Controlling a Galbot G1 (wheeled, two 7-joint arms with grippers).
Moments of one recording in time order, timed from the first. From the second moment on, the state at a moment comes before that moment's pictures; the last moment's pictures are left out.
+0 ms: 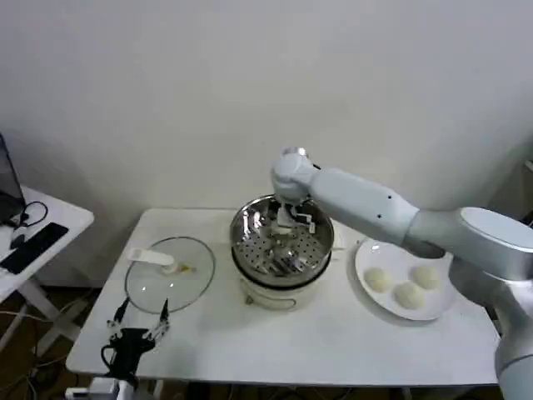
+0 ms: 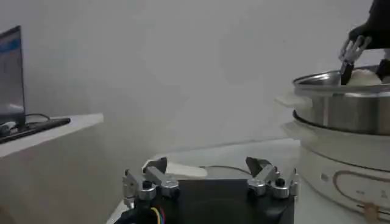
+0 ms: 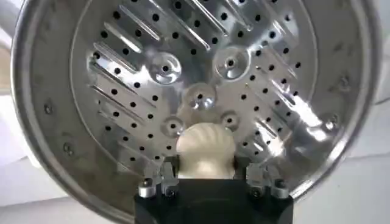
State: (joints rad) left arm 1.68 -1.45 -0.69 -1.99 -0.04 -0.04 0.03; right arm 0.28 1.28 -0.98 1.11 -0.74 0.48 -1.12
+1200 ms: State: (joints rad) left arm 1.68 -1.46 -0.69 -2.00 -0.06 -0.02 0.02; right arm 0.49 1.07 -1.07 1.25 -0.41 0.40 -1.16
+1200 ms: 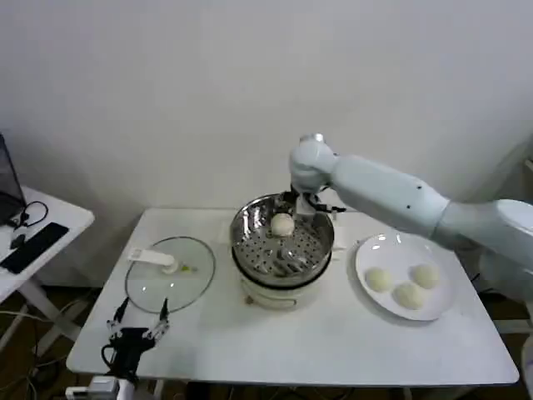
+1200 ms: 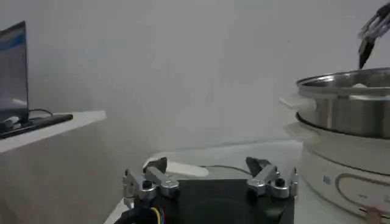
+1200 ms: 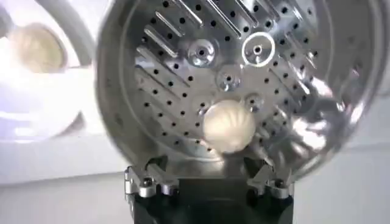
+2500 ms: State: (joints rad) left arm 1.70 -1.45 -0.67 -2.01 -0.06 -0.02 0.02; right arm 0.12 0.63 -0.95 1.12 0.06 -0.05 -1.11
